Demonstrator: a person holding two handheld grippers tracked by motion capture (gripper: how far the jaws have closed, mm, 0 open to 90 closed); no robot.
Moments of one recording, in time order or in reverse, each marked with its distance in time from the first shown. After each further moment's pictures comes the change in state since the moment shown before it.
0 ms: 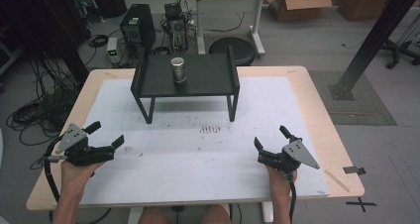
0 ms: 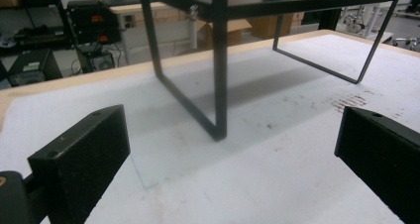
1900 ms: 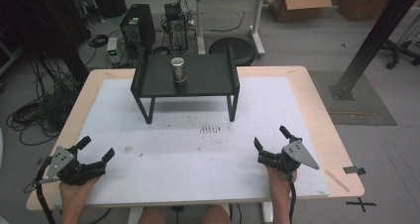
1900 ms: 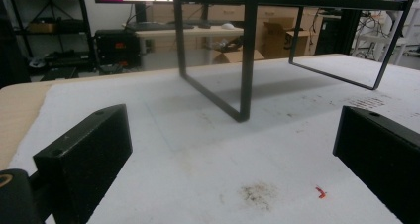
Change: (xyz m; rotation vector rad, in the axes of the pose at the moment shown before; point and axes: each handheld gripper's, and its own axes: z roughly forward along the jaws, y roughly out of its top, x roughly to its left) left arm 0.011 -0.058 -0.025 -0.146 0.055 -0.022; right arm 0.001 0.000 -0.001 -0.004 -0.002 -0.006
